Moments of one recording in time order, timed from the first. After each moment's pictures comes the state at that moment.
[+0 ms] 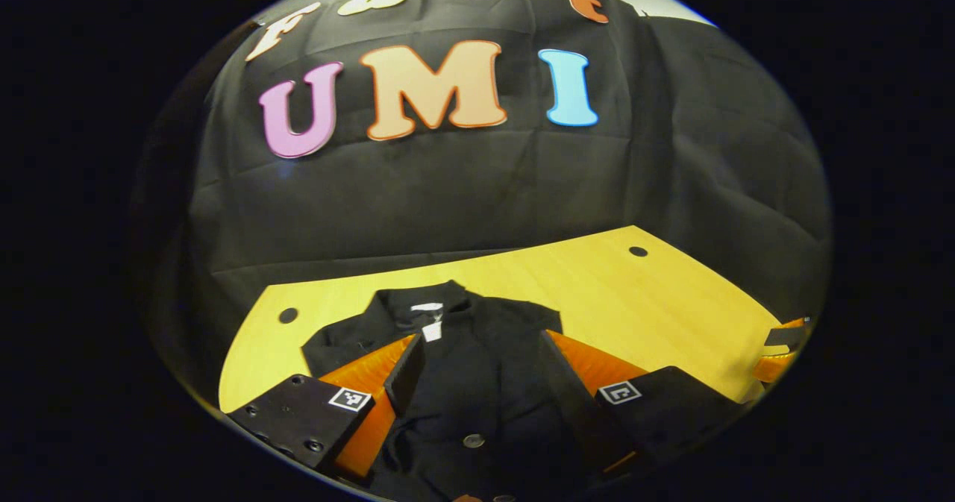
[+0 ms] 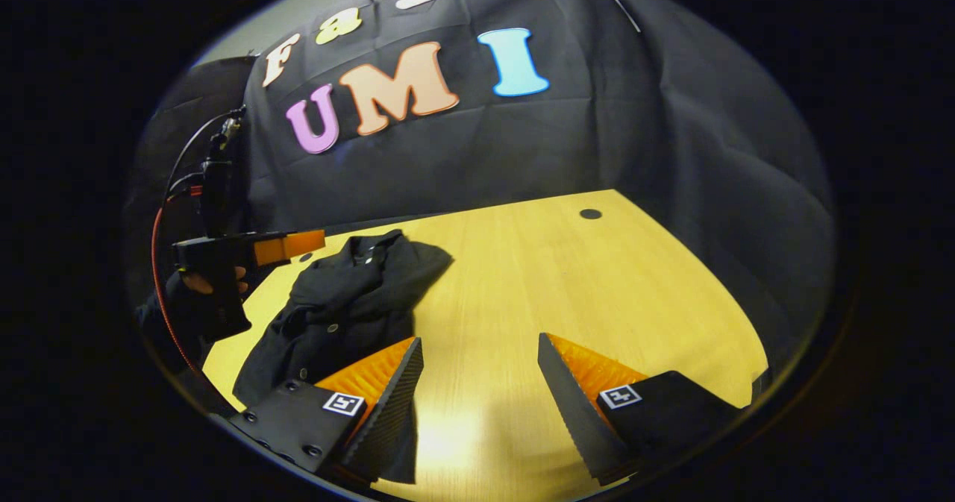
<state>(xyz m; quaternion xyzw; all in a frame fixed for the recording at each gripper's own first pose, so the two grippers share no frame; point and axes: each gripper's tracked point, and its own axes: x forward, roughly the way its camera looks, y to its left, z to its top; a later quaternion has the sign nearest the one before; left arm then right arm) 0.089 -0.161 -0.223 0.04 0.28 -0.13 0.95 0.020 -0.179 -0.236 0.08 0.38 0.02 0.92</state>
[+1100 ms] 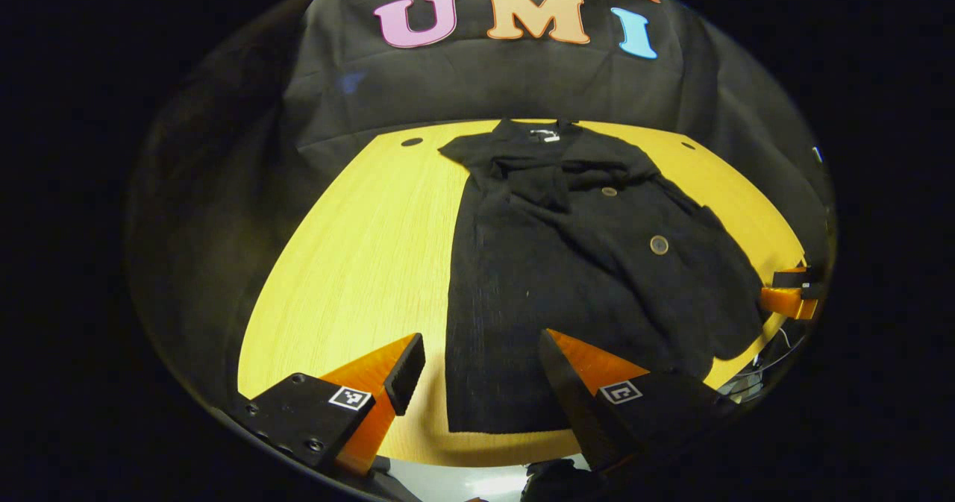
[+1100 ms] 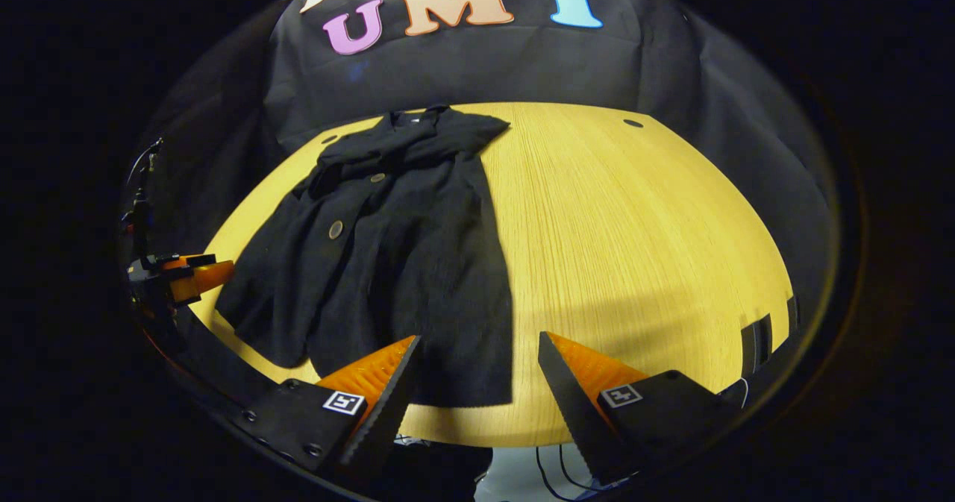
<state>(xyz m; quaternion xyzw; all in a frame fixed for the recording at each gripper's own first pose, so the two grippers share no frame) -0.173 0.044 -0.342 0.03 0.45 -0.04 0.89 -0.125 -0.071 -0.337 0.02 0.53 0.02 0.85</state>
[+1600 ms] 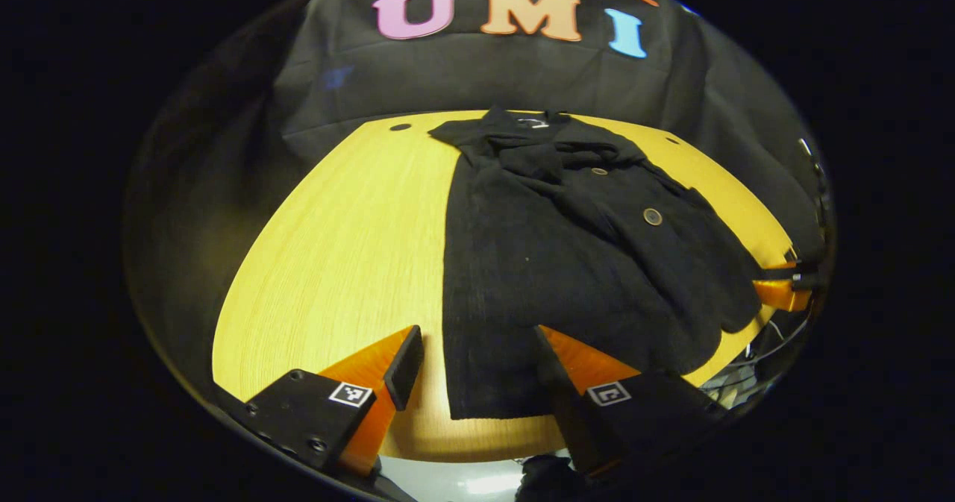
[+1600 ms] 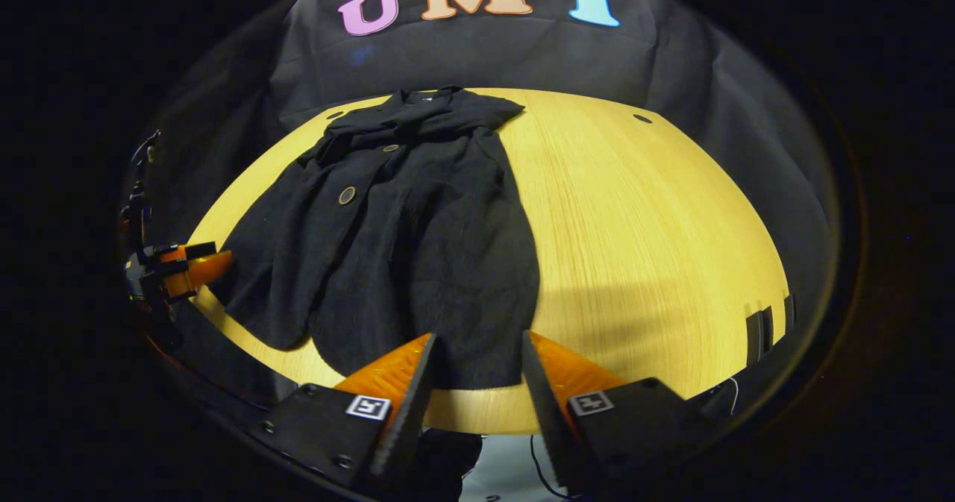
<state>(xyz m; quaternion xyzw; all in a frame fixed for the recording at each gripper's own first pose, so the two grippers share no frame) -0.187 0.035 -0.356 0.02 0.43 -0.10 0.90 -0.138 -0.045 -0.343 -0.01 0.54 0.03 0.84</state>
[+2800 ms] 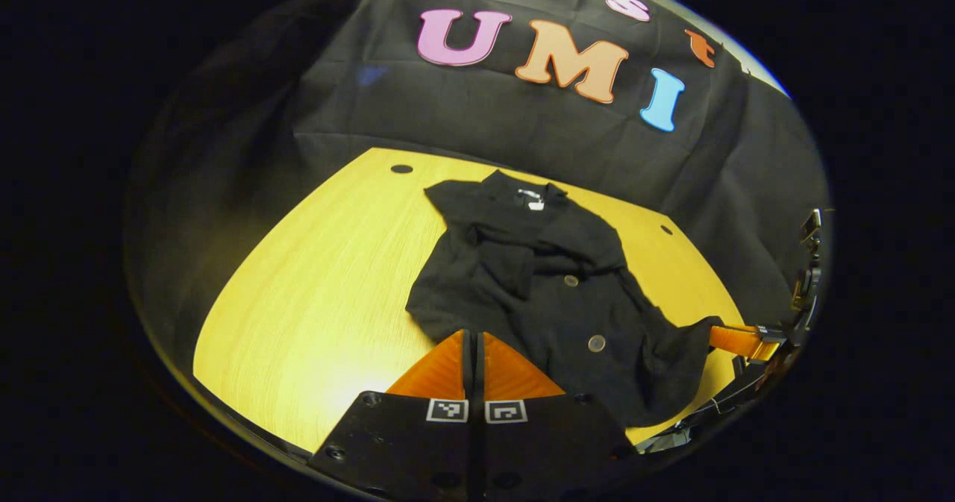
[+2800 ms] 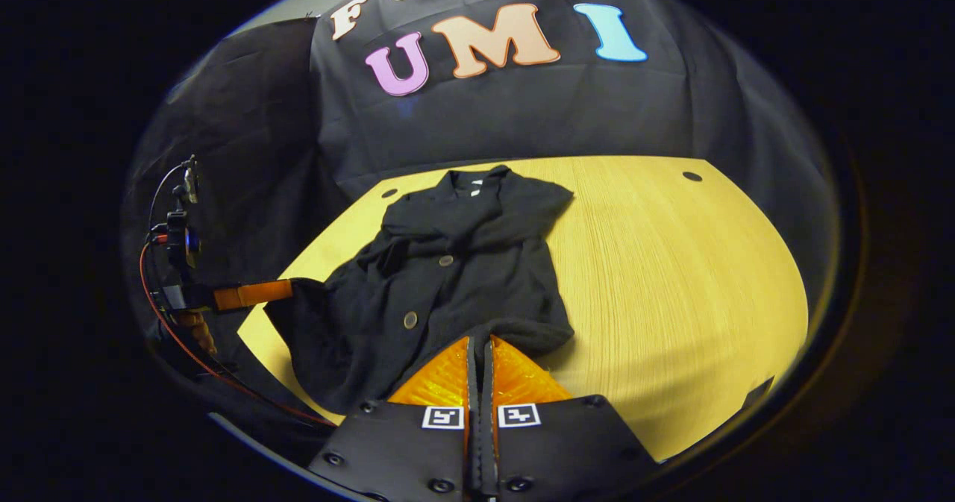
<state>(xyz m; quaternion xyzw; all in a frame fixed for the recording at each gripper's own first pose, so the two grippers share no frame) -0.087 0.003 -0.264 -0.11 0.38 -0.05 0.92 -0.026 -0.024 -0.244 0.07 0.43 0.13 0.89</state>
